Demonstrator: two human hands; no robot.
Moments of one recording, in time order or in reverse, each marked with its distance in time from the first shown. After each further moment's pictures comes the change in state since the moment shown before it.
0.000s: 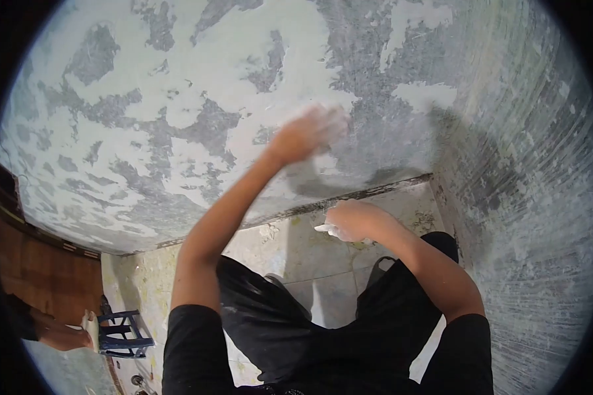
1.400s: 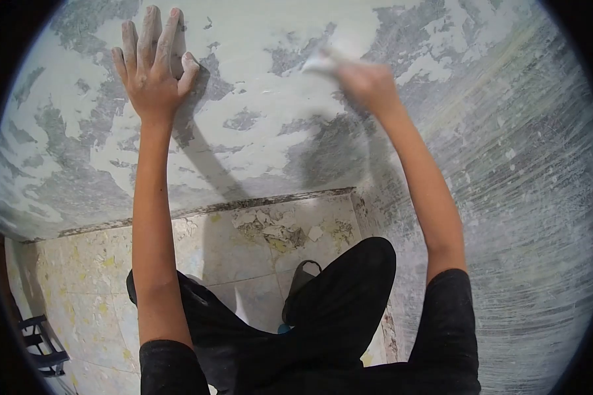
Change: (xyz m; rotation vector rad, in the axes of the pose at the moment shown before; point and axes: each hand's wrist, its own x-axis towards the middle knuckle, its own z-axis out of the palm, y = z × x) left_hand -0.127 -0.086 -0.103 0.596 1.011 -0.846; right_hand 0.064 0.073 -0.214 -1.057 1.136 -0.474
